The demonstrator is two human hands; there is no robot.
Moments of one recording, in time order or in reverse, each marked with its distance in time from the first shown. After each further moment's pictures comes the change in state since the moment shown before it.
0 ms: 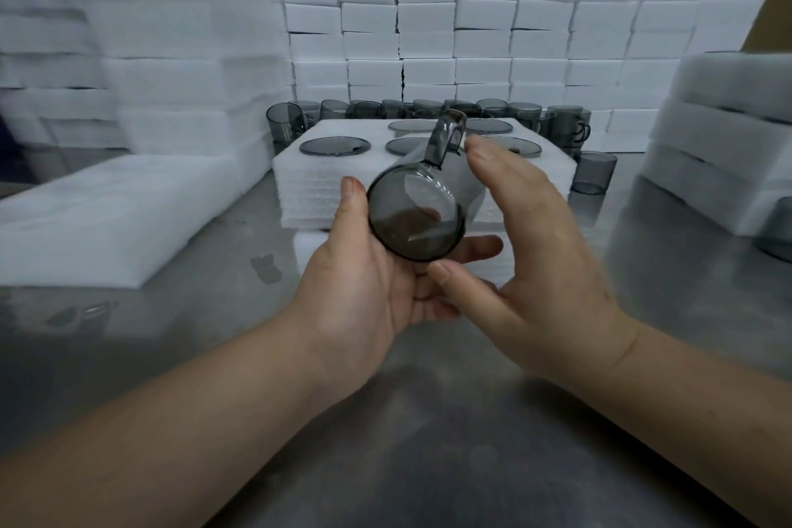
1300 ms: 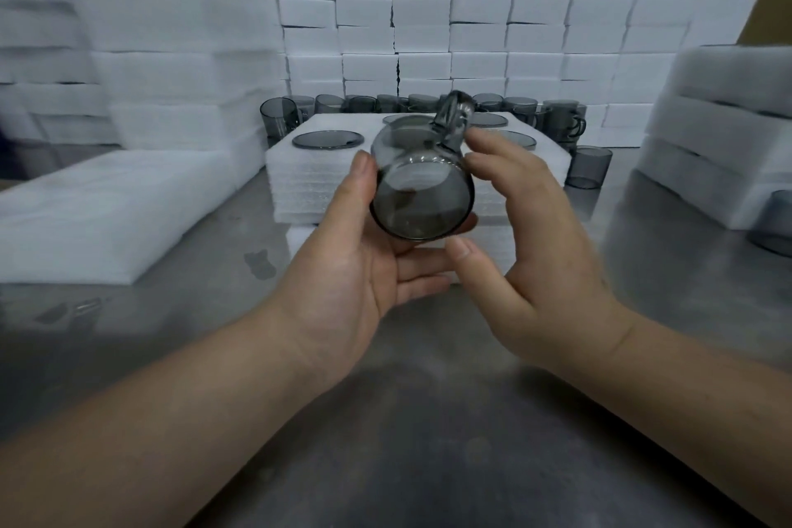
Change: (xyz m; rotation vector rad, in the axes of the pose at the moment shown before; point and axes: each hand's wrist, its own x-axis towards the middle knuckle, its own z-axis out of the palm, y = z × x) left_hand -0.001 -0.001 -0.009 0.045 0.024 0.144; right_hand -0.002 0.001 -0.002 0.069 -0.007 0.098
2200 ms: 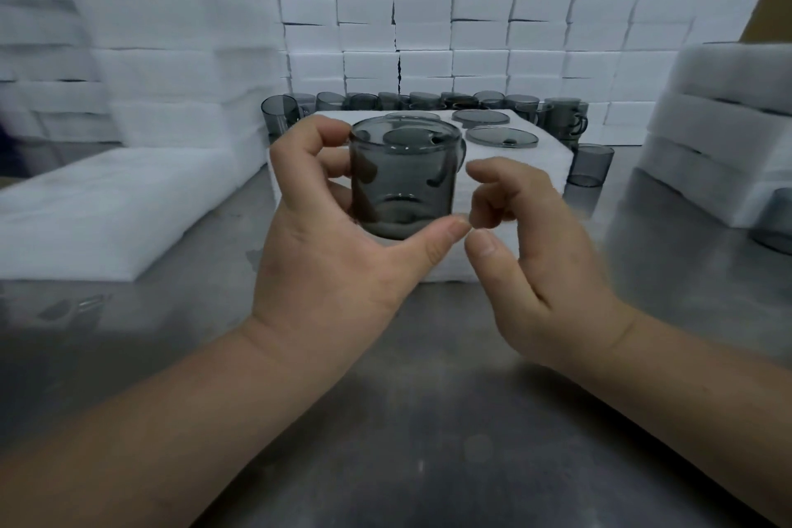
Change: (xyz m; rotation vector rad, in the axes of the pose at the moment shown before) left_hand -0.008 0.005 0.006 0.829 0.487 0.653; right_hand -0.002 0.005 0.002 0.119 0.020 -0.002
